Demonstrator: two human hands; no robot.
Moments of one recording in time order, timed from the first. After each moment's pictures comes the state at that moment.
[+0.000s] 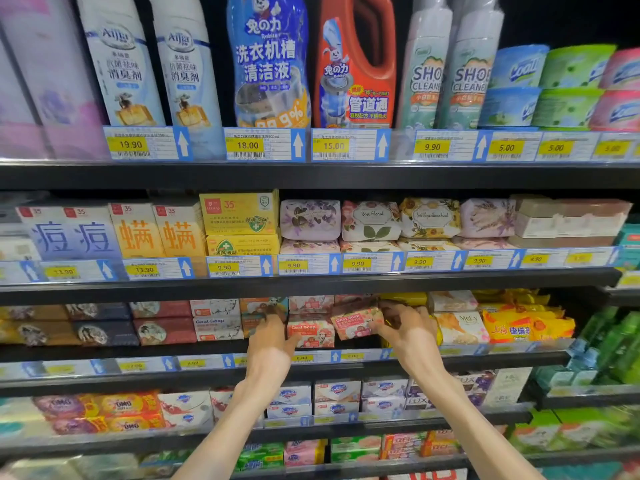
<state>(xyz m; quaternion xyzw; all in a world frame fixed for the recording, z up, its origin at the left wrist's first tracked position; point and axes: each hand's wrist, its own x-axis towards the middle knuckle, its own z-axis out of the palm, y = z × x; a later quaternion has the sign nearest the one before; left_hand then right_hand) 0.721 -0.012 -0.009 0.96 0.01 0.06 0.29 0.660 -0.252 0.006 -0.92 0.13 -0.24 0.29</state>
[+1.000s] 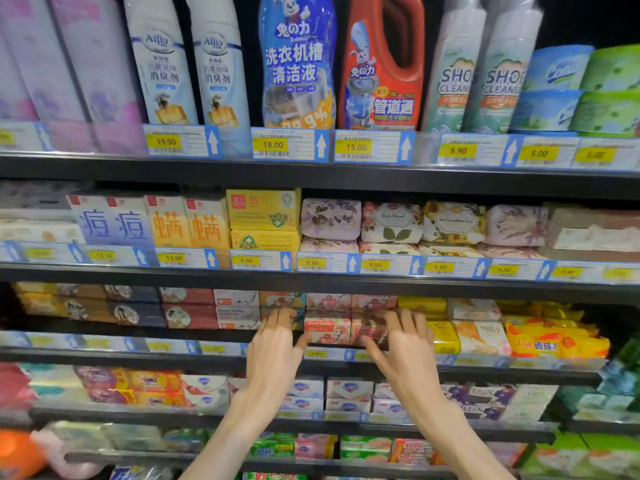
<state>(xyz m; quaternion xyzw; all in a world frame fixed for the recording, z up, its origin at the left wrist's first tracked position) 0.674 0.008 0.003 0.95 -0.06 0.20 0.23 0.648 -0.217 -0.005 -0.95 0.04 -0.31 0.05</state>
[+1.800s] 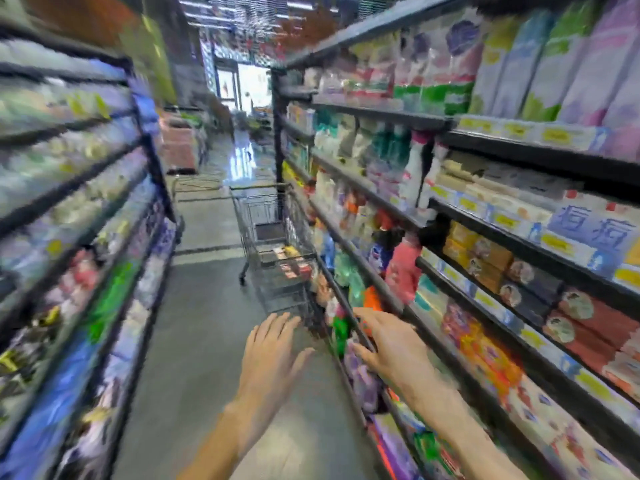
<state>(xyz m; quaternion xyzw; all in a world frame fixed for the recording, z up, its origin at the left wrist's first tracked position) 0.277 0.330 -0.029 0.87 0.41 0.25 0.02 0.503 0.233 -0.001 -0.71 -0.66 -0.10 0.21</state>
